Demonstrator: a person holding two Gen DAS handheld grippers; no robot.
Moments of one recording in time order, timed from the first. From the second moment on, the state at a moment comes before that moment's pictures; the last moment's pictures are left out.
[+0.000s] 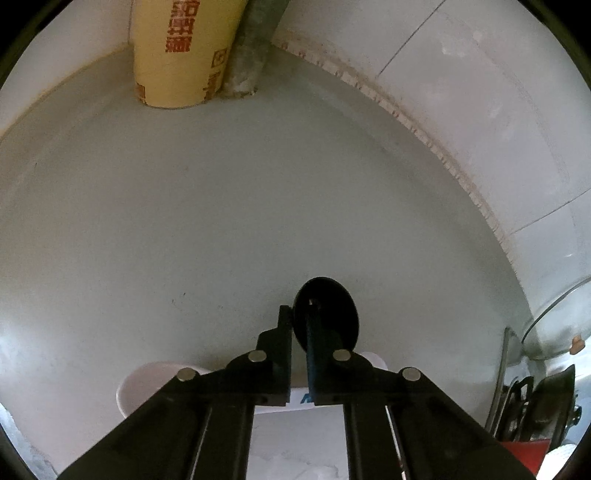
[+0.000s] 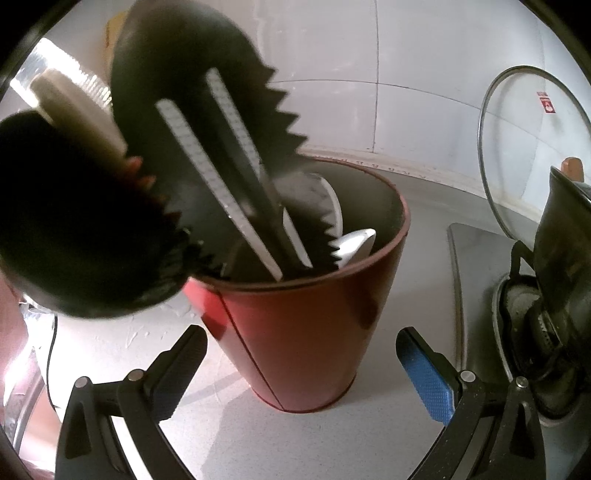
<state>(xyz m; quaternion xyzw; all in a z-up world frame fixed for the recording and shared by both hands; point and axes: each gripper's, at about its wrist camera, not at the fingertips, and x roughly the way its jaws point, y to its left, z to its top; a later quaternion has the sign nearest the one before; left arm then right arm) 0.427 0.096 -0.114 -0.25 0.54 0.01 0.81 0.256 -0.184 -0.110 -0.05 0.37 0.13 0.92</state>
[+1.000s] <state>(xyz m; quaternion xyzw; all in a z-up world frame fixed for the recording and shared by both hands) 0.353 0.110 -0.020 -0.25 0.38 0.00 0.89 0.239 -0.185 -0.098 -0.04 0.35 0.13 0.93</state>
